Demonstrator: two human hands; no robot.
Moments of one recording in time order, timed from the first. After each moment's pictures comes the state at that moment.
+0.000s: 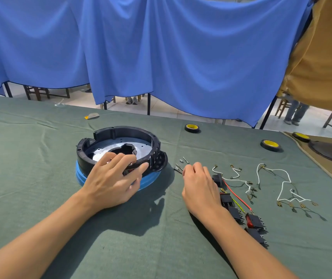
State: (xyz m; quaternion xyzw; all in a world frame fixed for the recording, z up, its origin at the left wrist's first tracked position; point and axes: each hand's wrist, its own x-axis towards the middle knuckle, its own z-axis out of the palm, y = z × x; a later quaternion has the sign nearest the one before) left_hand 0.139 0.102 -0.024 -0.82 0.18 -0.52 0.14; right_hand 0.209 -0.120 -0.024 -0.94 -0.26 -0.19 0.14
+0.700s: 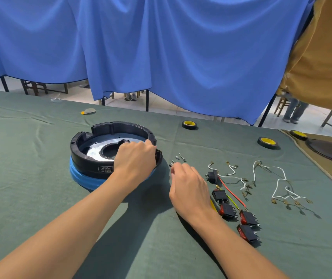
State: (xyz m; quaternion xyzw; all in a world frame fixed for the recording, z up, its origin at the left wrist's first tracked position) left_hand 0.192 0.041 0.004 -0.95 -0.13 -0.24 0.17; right_hand 0.194 -0.115 -0.026 -0.91 -0.28 -0.20 0.21
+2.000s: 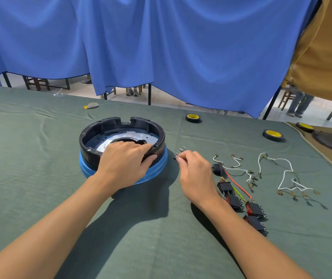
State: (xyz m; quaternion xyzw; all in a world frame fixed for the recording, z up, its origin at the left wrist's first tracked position) left_hand 0.155 0.071 -0.008 -0.93 0.02 -0.37 0.08; right_hand 0.206 -0.113 -0.021 -0.87 -0.27 -0.17 0.37
